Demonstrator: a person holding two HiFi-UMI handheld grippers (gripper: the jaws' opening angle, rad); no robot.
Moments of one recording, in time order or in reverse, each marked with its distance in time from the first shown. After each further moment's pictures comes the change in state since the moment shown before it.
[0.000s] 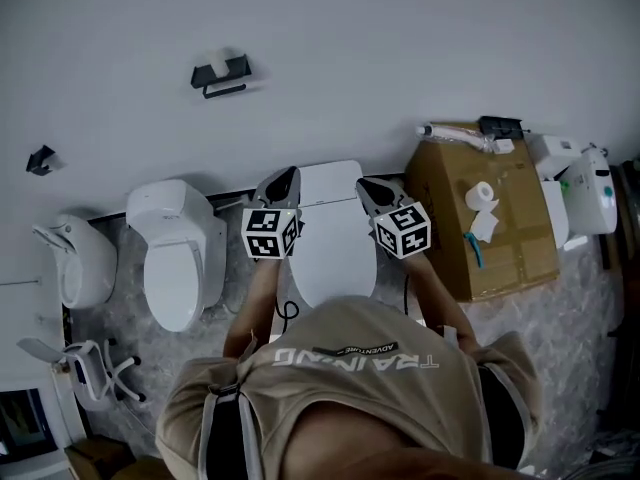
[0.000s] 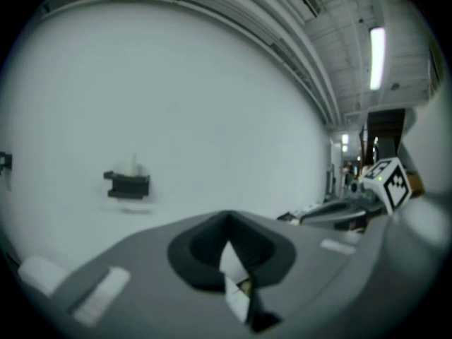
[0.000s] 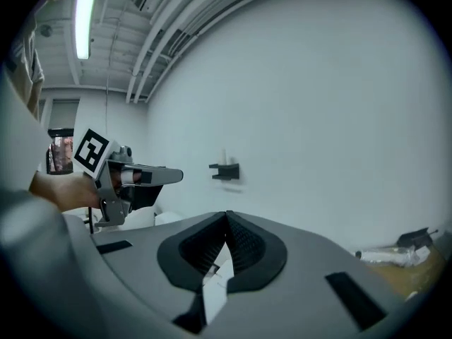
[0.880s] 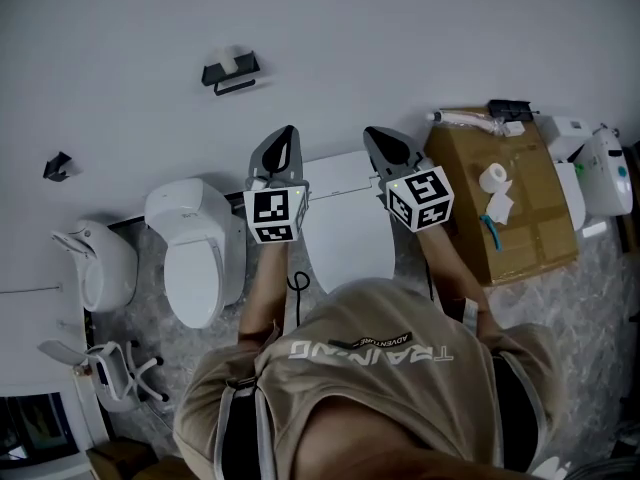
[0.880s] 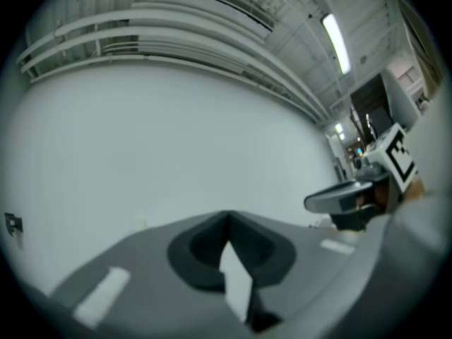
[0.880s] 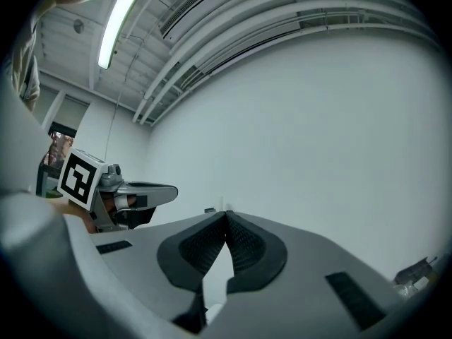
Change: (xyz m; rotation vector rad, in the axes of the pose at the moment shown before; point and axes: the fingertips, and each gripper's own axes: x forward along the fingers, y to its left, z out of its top) left arm -0.039 -0.007 0.111 0.251 -0.247 0.106; right arm -0.032 0.017 0.127 -0.105 -0.292 -0.067
